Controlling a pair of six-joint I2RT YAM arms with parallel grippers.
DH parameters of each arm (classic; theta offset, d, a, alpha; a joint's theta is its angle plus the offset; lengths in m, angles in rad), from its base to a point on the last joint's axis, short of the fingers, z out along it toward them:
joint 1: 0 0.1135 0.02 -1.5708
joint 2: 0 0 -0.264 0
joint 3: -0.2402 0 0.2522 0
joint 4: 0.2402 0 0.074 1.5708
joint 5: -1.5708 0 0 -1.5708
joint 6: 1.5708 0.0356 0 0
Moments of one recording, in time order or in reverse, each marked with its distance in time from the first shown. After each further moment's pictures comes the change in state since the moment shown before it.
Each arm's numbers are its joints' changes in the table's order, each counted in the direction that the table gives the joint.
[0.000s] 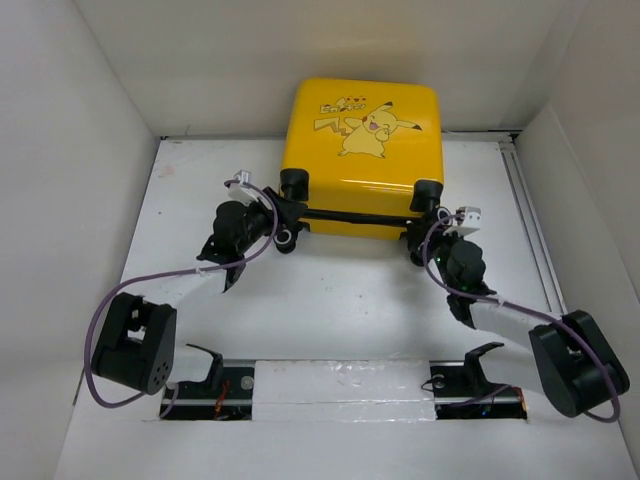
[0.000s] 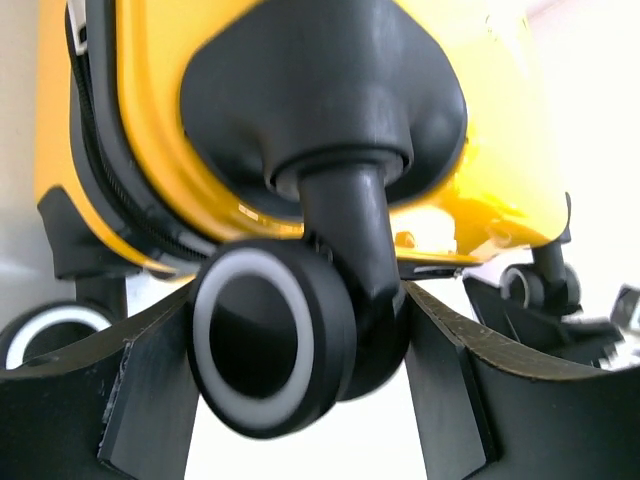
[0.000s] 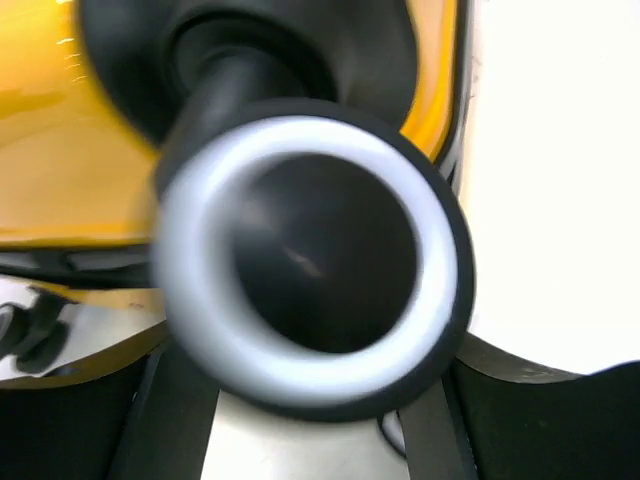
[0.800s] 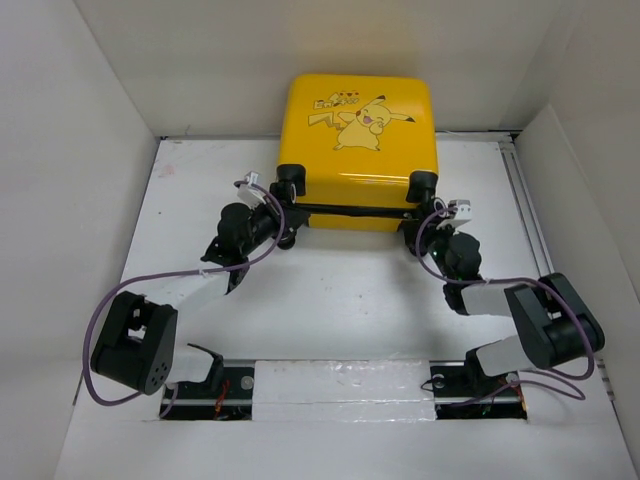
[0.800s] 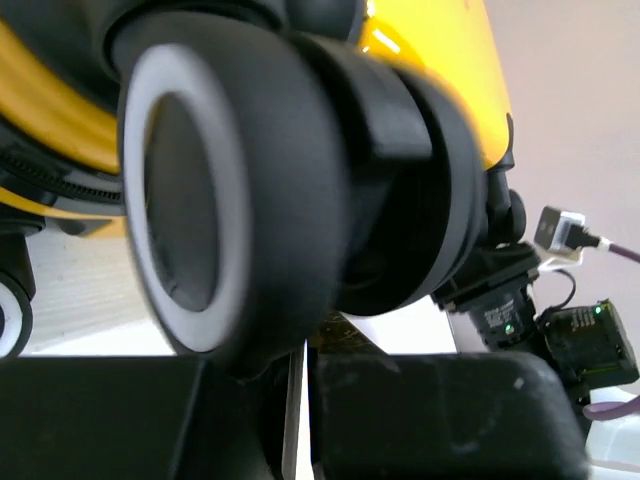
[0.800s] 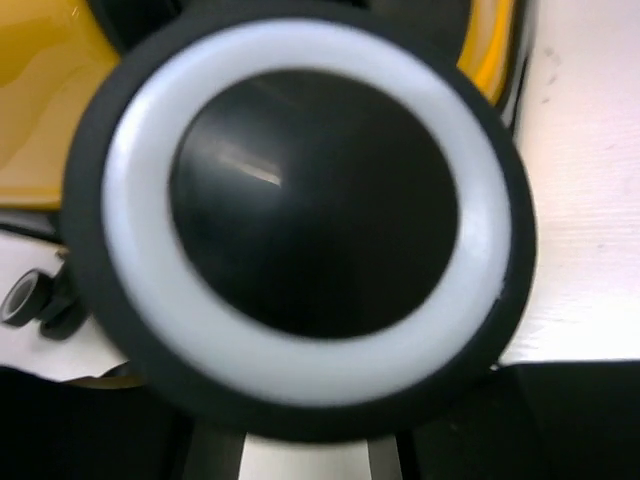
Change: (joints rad) left arm -0.047 -0.006 0.014 -0.032 -0.067 -0.032; right arm -0.090 0.279 -0.066 -0.232 0.239 -0.013
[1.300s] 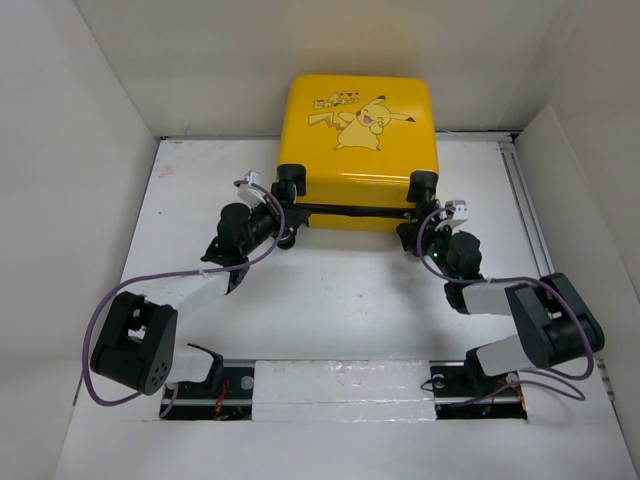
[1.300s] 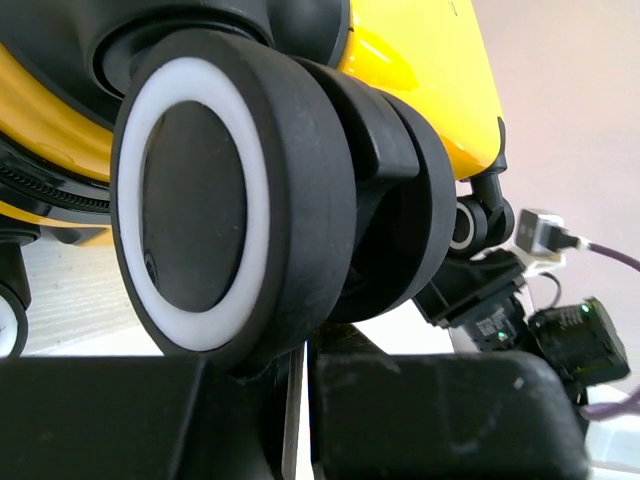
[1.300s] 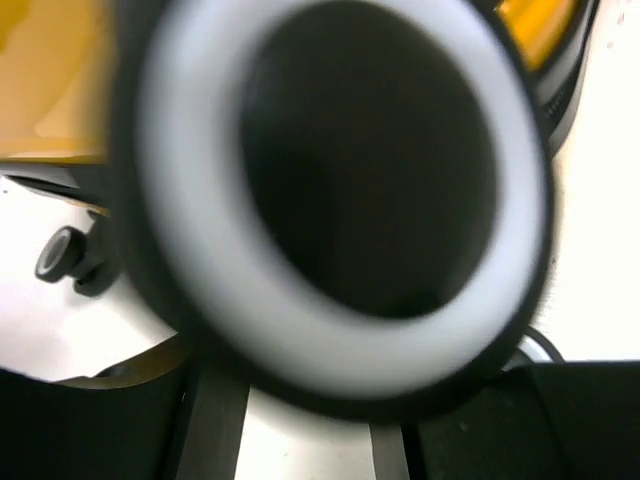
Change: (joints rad) left arm 0.001 -0.001 0.000 -0.019 0.000 0.000; right arm -0.011 -0.020 0.013 0.053 0.124 0.052
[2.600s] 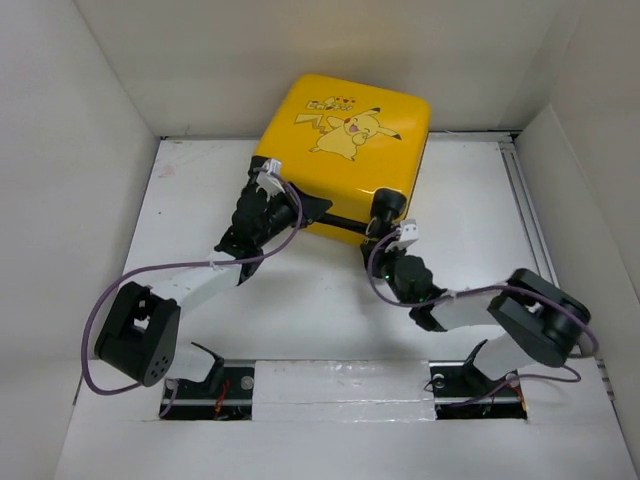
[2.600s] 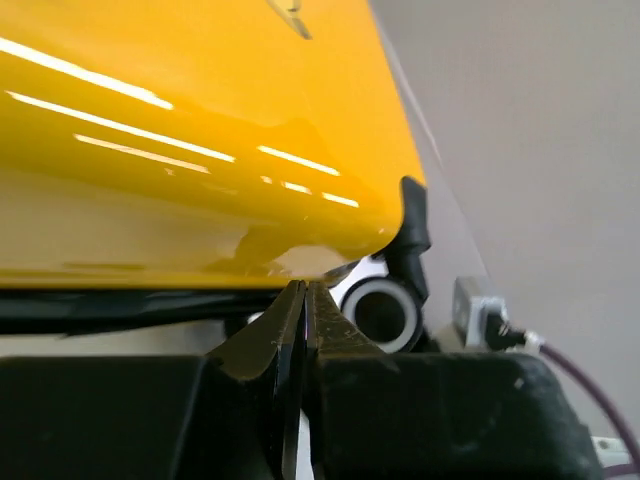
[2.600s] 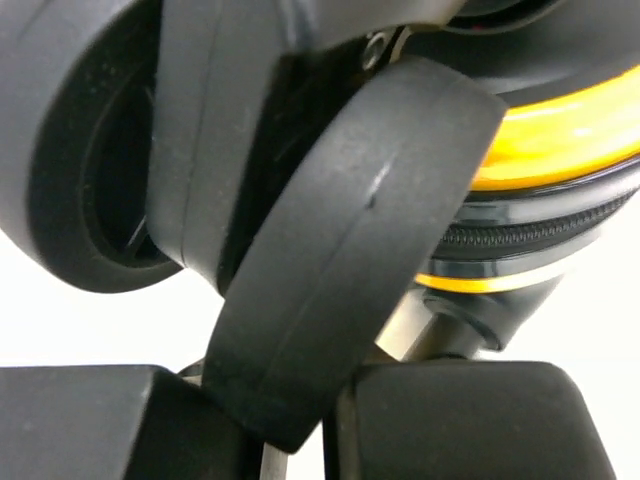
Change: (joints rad) left arm -0.115 0.053 -0.134 -0.018 0.010 -0.008; right arm 0.576 0.121 -0.073 -0.039 -0.623 -0.061
